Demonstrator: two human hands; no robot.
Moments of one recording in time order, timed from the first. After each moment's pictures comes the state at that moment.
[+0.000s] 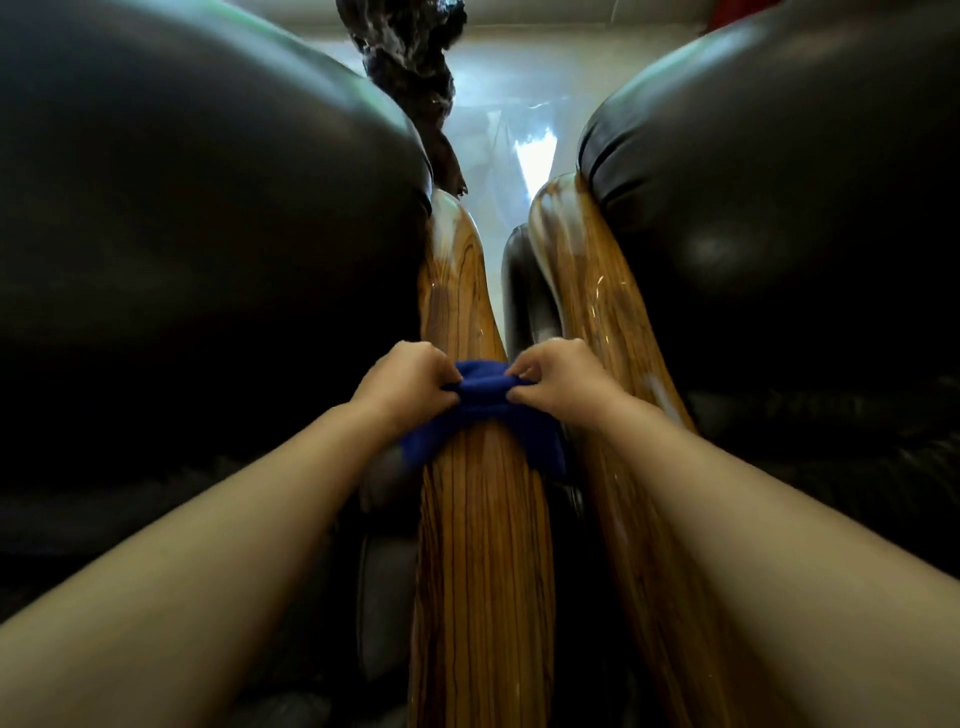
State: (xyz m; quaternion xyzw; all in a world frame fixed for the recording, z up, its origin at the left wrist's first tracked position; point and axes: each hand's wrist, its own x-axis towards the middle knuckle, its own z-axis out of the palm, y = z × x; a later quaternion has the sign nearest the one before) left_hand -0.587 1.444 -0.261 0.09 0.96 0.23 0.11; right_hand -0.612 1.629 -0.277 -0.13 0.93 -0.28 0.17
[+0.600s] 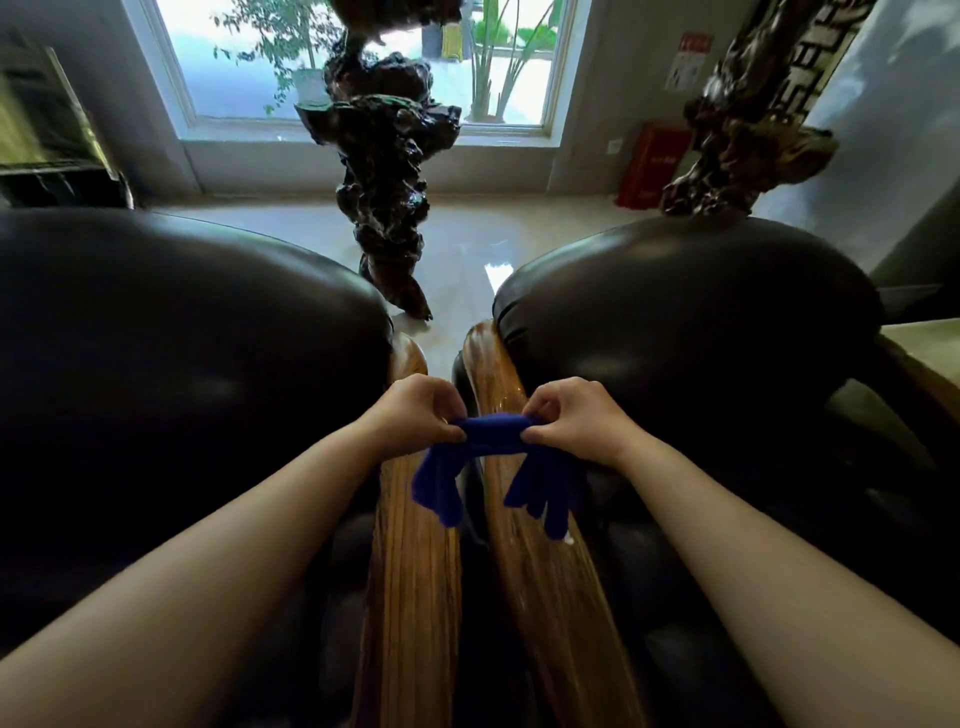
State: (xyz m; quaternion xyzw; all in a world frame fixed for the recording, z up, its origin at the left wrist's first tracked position) left_hand -0.505 1.514 -0.041 0.10 0.91 0.38 0.13; right_hand -0.508 1.725 -0.033 -0.14 0.94 -0.30 0.11
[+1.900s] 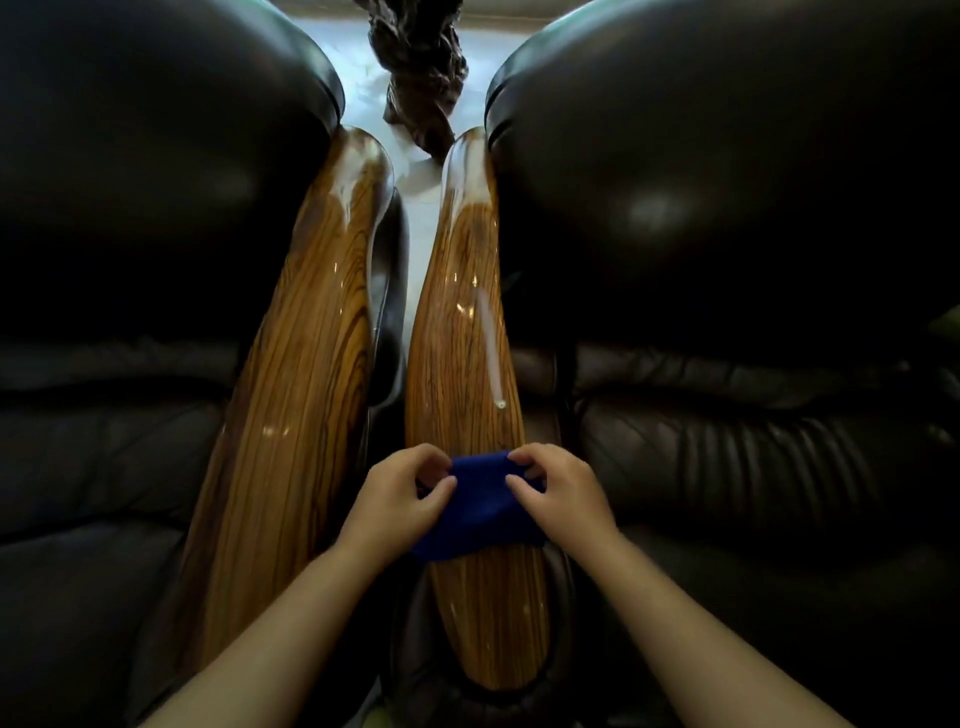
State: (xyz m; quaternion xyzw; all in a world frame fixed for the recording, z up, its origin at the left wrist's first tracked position) left_hand -0.373 1.696 -0.311 -0.08 0.91 0.40 0.07; right_hand -0.421 1.884 -0.324 -0.11 0.91 -0.35 0.17
